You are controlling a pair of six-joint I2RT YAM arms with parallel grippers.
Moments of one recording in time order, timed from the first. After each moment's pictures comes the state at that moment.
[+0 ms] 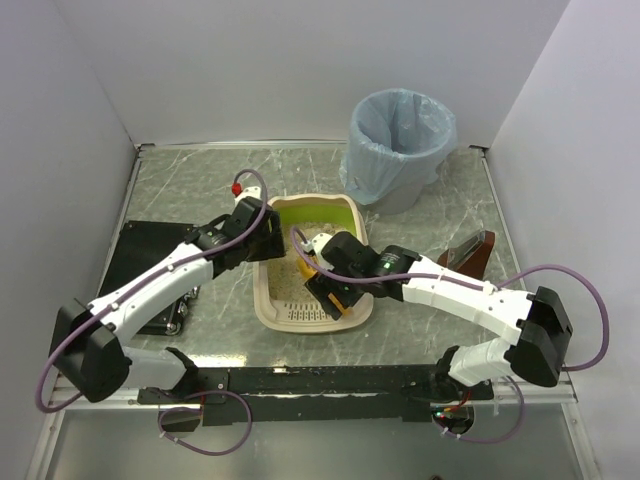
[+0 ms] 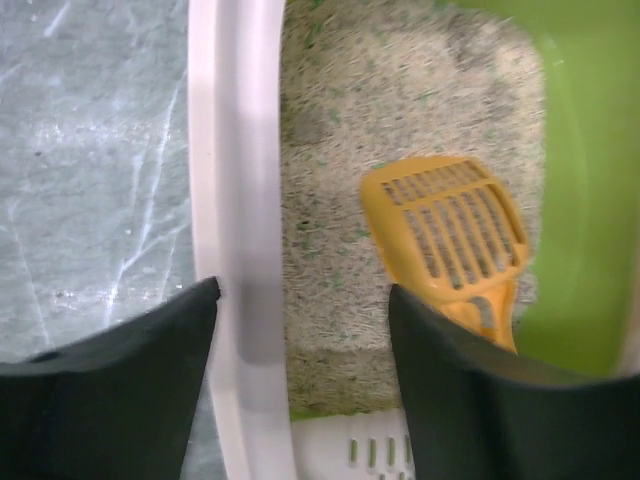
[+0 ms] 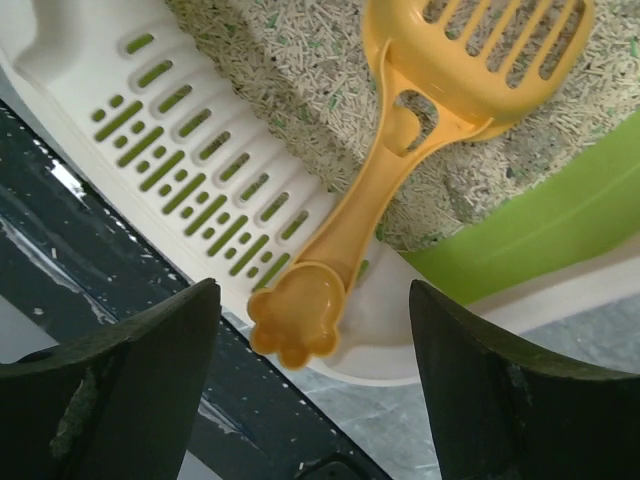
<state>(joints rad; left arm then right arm) -0.65 1.32 1.05 -0.59 -0.27 -0.66 0.99 1.35 1.09 -0.74 0.01 0.15</state>
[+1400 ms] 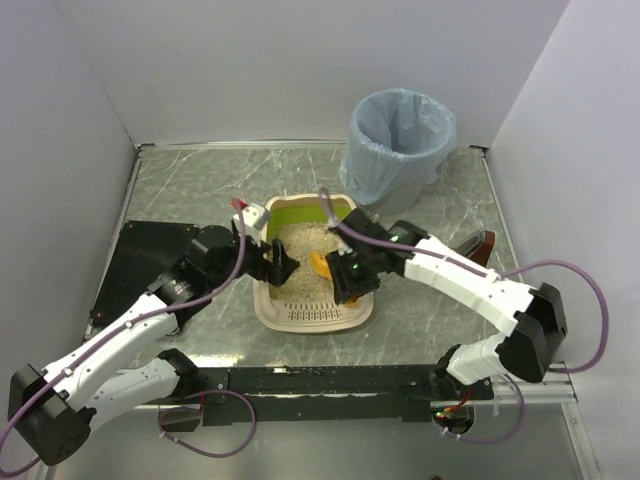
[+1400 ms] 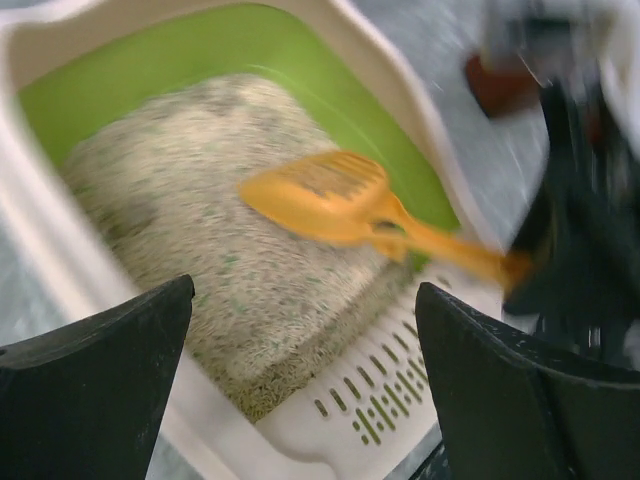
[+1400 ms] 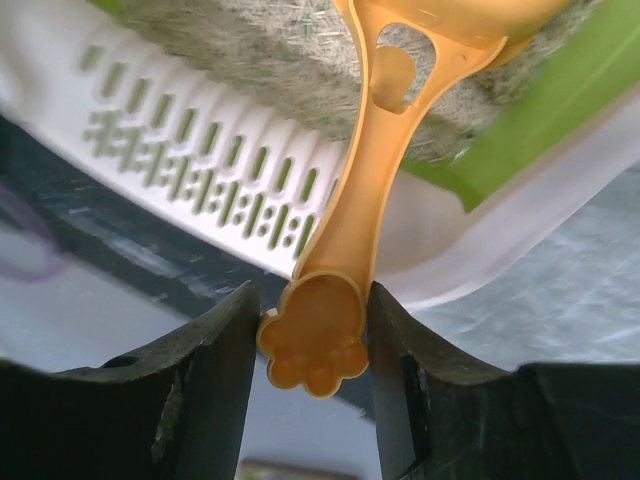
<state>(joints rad) -0.66 0.91 0.75 -0.19 0.06 -0.34 0.87 1.42 1.23 -1.00 -0.08 0.47</state>
